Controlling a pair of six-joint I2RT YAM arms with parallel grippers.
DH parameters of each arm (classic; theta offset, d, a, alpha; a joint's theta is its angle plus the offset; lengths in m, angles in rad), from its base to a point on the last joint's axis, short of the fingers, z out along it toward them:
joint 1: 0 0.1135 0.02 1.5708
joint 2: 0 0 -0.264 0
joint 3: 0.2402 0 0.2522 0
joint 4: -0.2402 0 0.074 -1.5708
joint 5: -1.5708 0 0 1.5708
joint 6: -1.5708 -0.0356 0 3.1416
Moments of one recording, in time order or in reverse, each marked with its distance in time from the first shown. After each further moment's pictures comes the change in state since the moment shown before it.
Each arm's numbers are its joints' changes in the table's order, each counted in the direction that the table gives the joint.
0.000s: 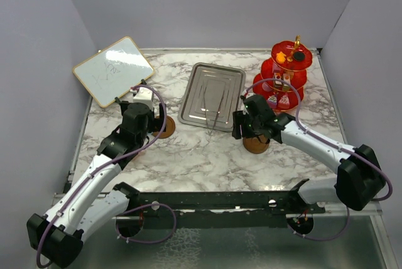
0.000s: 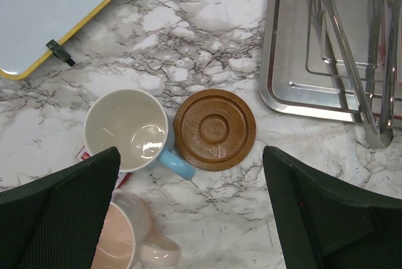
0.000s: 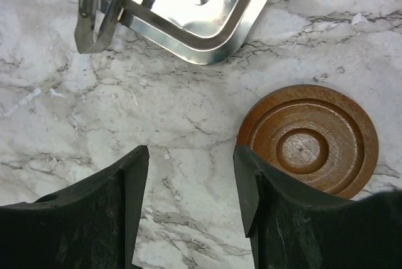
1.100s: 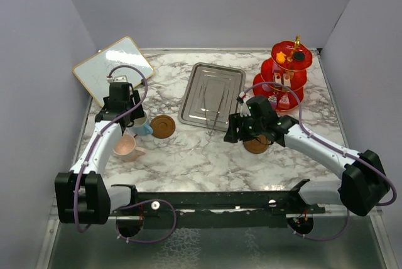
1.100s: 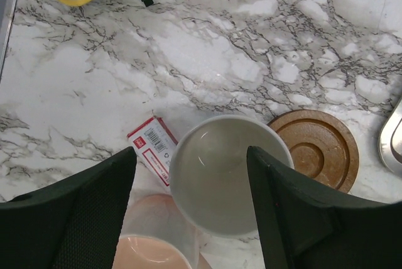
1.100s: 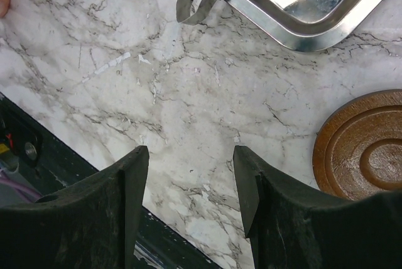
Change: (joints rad) left arm 0.449 -0.388 0.124 -0.010 -0.159 0.050; right arm 0.000 0.053 -0.036 0.065 0.304 -0.043
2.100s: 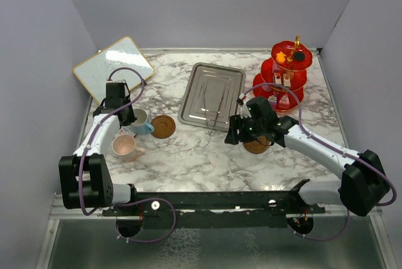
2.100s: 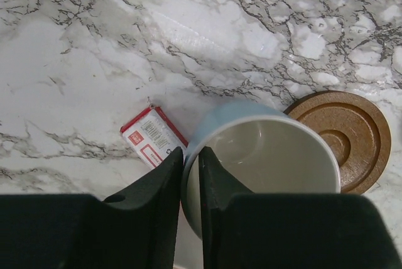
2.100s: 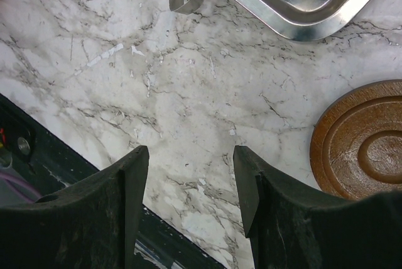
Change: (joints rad) left arm 0.100 -0.134 0.015 -0.027 -0.138 -0.050; right arm 0.000 0.002 -0.011 -0.018 0.000 0.011
